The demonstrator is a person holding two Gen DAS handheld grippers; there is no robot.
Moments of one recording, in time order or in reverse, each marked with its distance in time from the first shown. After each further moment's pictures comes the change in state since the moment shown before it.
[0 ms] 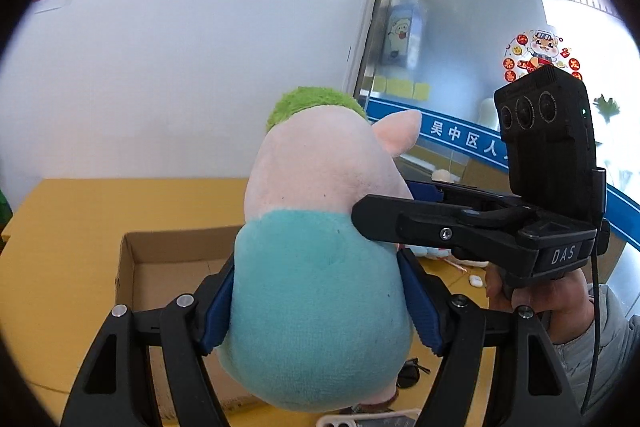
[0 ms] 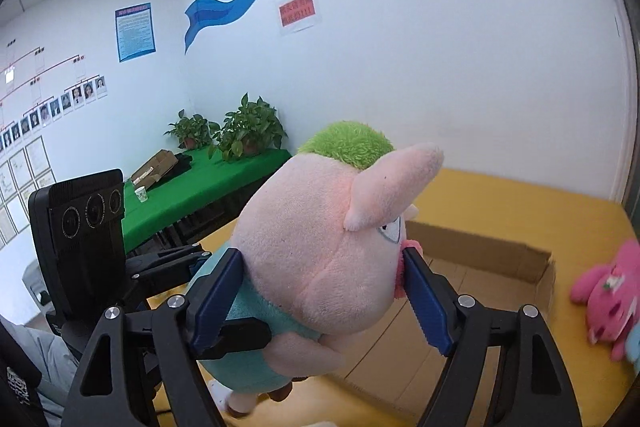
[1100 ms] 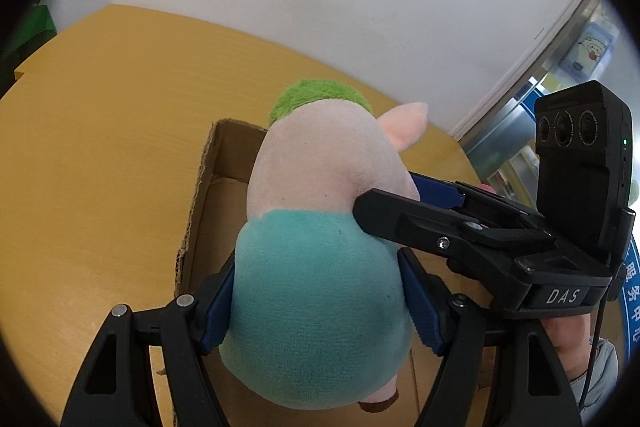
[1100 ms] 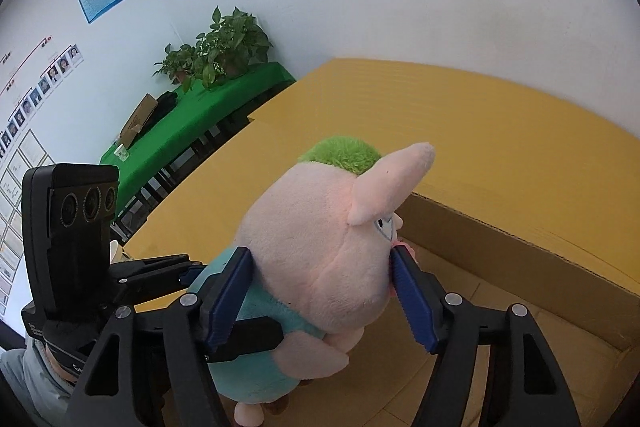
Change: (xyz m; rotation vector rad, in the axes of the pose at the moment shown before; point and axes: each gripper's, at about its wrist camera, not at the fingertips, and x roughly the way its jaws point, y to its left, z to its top) left arm 0.150 0.221 -0.051 -0.496 0.353 0.217; right arm 0.324 -0.126 0.001 0.108 0.388 0.152
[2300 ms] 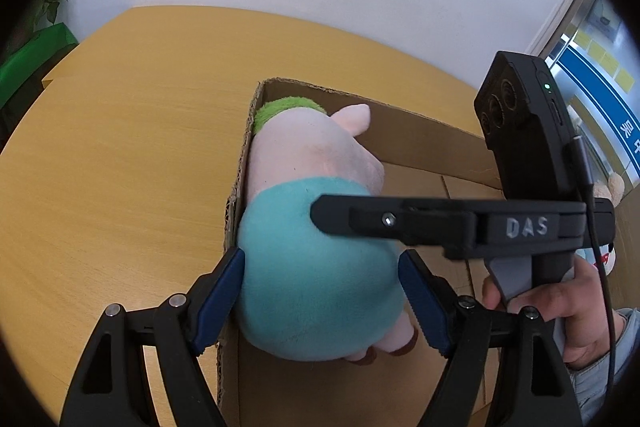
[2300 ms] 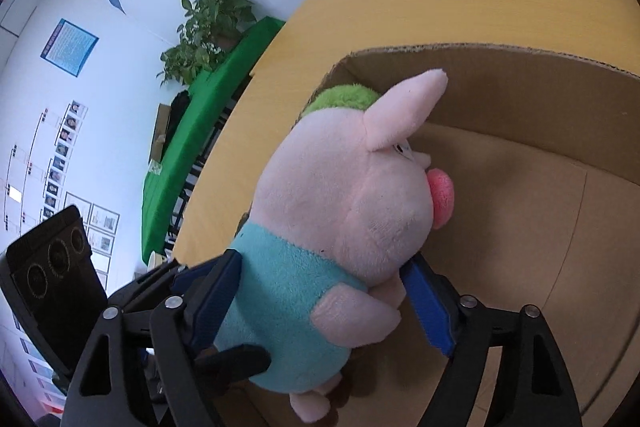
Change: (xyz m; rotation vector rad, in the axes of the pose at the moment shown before) left arm -0.029 0.022 -0.026 0.093 0.063 0.177; right arm 0.080 -0.032 -0.034 0.327 0.190 0.241
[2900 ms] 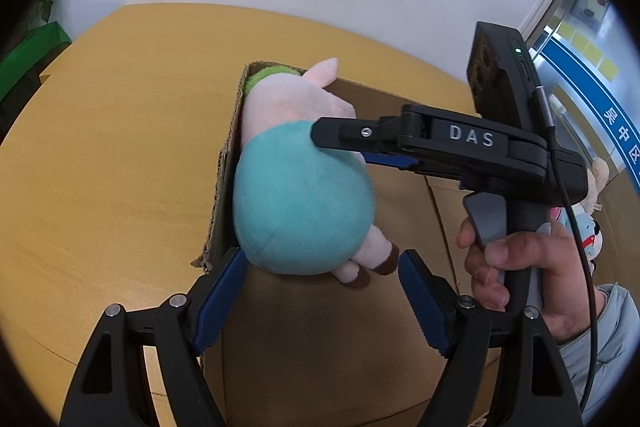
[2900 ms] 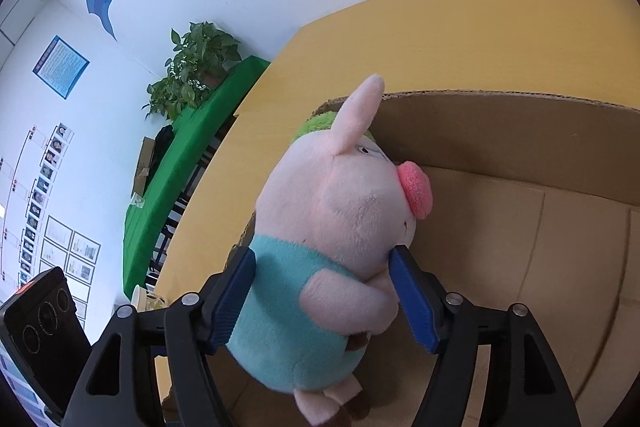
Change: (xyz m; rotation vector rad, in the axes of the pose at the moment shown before) left arm -0.025 -0.003 -0.031 0.021 0.014 -0.046; right arm -0.029 0.003 -0.001 -0.003 -0.142 -0.091
